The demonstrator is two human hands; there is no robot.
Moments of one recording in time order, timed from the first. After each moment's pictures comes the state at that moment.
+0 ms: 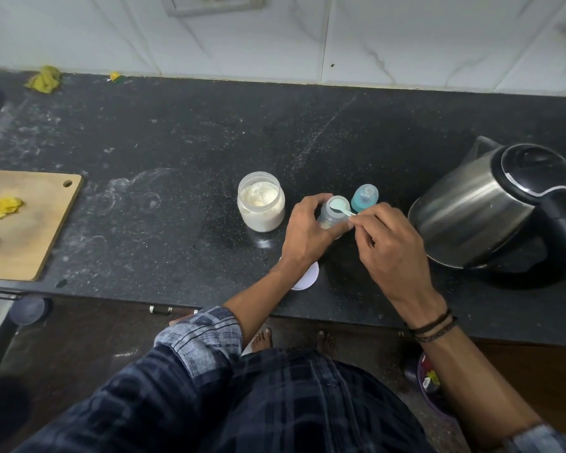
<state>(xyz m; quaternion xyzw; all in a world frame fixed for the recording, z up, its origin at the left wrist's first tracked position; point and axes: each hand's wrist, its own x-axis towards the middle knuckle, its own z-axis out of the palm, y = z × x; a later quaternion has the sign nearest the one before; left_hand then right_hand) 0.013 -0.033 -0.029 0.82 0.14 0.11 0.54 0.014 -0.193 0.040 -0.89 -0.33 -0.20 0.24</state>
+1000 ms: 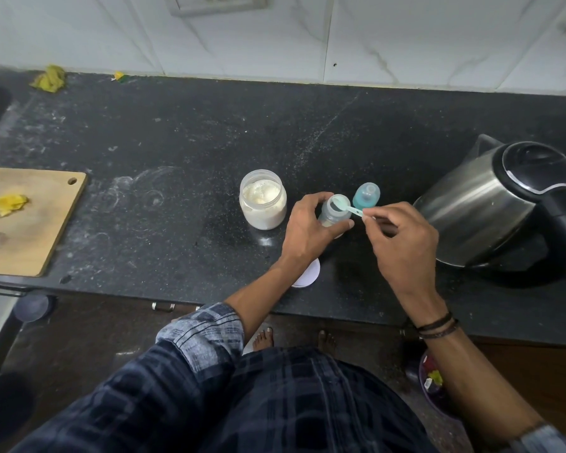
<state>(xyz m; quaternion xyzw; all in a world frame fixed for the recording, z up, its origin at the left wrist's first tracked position) 0.013 -0.030 -0.032 0.83 0.16 0.09 0.53 0.018 -0.197 0.032 -0.87 -0.19 -0.15 0.44</state>
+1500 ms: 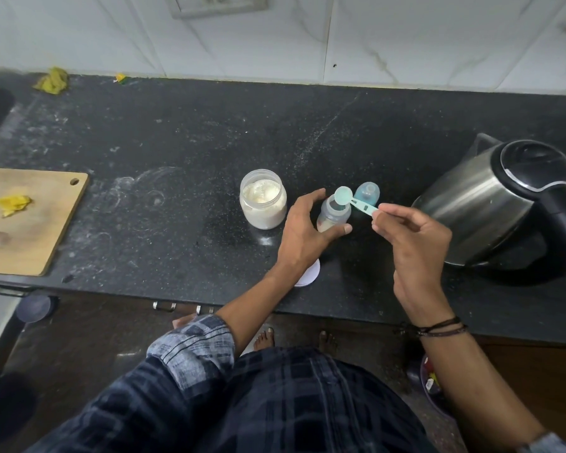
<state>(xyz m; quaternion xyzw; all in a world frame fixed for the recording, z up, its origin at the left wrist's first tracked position) -0.004 -0.030 -0.023 0.82 0.15 0.09 0.54 0.017 -0.196 0.035 -0.67 0.09 0.01 0.74</state>
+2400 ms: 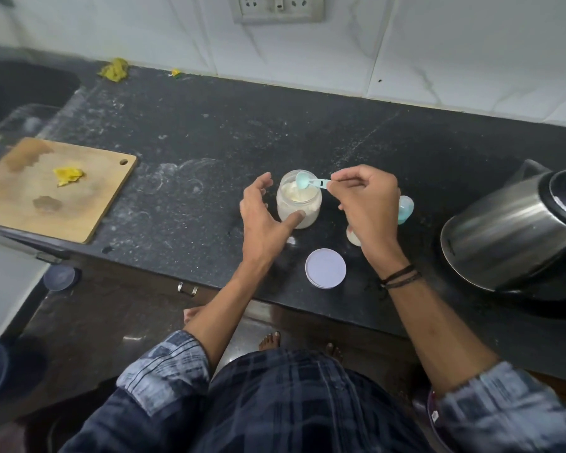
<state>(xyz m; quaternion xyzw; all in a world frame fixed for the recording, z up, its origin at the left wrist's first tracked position) -0.056 0.057 -0.003 0.78 0.27 0.23 0.51 0.034 -0.084 0.071 -0.81 -0.09 0.04 0.58</state>
